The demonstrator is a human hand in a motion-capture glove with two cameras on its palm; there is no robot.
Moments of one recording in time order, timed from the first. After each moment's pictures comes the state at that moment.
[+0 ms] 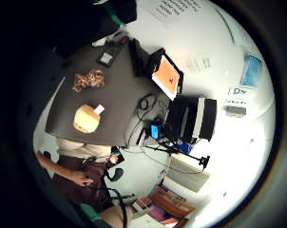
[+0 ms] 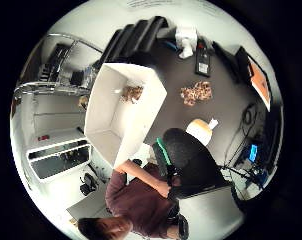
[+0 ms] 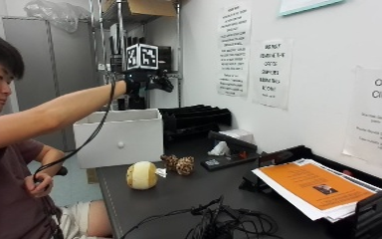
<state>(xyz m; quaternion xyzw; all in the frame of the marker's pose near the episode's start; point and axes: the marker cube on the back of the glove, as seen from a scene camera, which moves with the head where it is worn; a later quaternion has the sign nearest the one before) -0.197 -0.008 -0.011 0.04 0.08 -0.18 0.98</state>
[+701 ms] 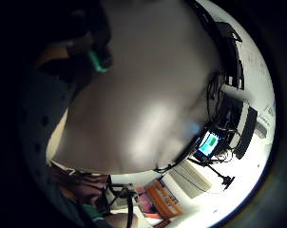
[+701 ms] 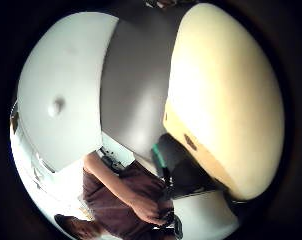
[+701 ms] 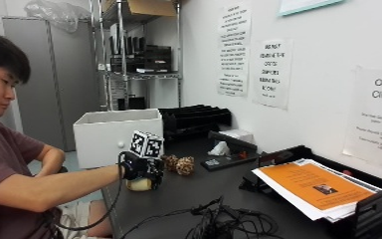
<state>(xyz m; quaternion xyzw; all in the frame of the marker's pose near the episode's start) -0.149 -0.011 0.309 -0.09 0.00 -0.21 0.97</state>
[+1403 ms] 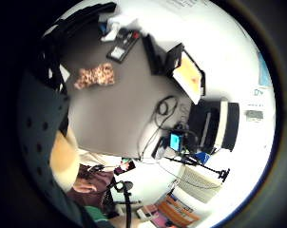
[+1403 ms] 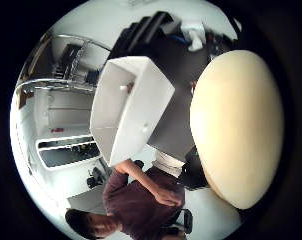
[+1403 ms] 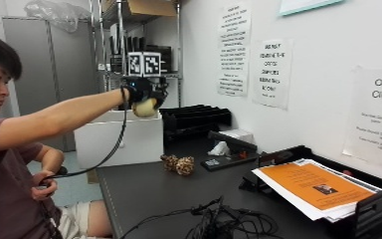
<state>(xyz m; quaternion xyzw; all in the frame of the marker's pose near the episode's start) -0.184 -0.017 0.030 0.06 -0.01 -0.21 0.98</state>
